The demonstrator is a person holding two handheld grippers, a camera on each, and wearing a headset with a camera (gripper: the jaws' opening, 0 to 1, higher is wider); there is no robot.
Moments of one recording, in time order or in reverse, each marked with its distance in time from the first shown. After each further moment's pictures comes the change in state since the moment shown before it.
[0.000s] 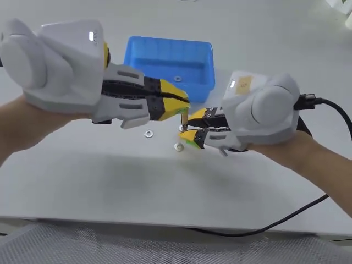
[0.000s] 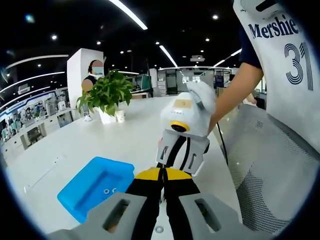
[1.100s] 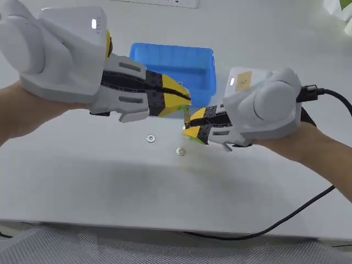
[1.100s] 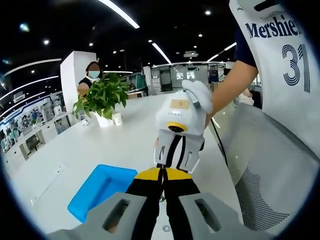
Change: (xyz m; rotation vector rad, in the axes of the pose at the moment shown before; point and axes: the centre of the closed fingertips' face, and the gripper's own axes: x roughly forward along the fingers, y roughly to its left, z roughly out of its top) left arm -0.003 -0.002 0.029 0.072 0.029 -0.033; right arm -0.014 -0.003 0.019 -0.066 -0.012 0.003
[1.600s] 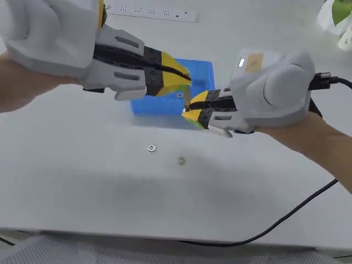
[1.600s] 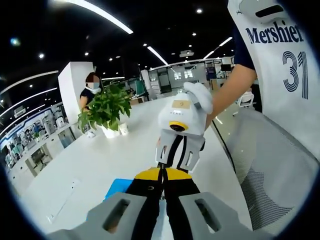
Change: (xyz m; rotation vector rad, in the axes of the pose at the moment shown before) left arm -0.021 0.031 0.022 0.090 -0.015 0.022; right arm -0.018 -0.032 0.037 -0.028 -0.067 -0.094
